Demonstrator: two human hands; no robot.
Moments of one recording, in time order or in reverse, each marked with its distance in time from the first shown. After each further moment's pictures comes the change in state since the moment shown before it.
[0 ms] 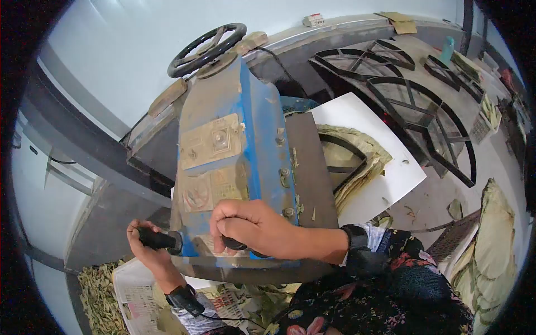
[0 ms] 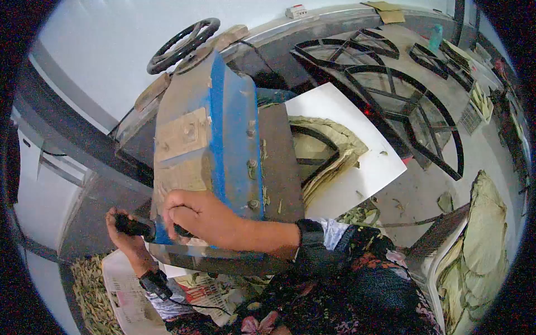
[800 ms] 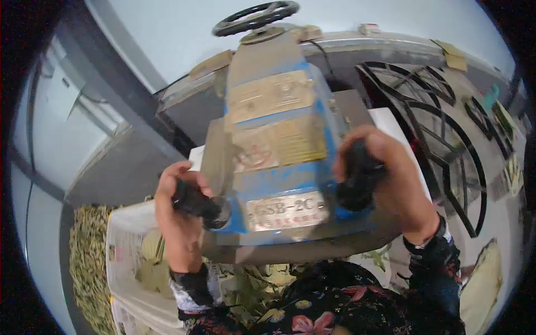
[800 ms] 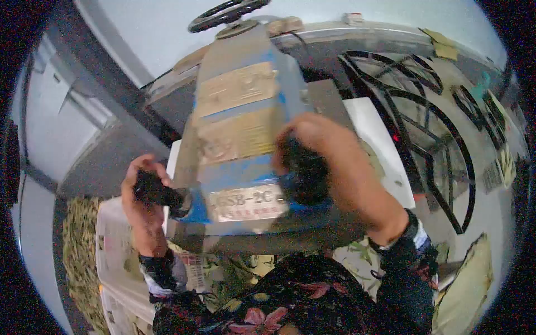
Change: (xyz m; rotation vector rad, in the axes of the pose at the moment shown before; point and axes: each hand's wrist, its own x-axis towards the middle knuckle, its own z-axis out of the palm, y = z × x) left_hand -0.090 0.057 0.110 -0.019 -0.267 -0.110; right_hand -0.065 -0.111 -0.083 -0.292 0.265 0.049
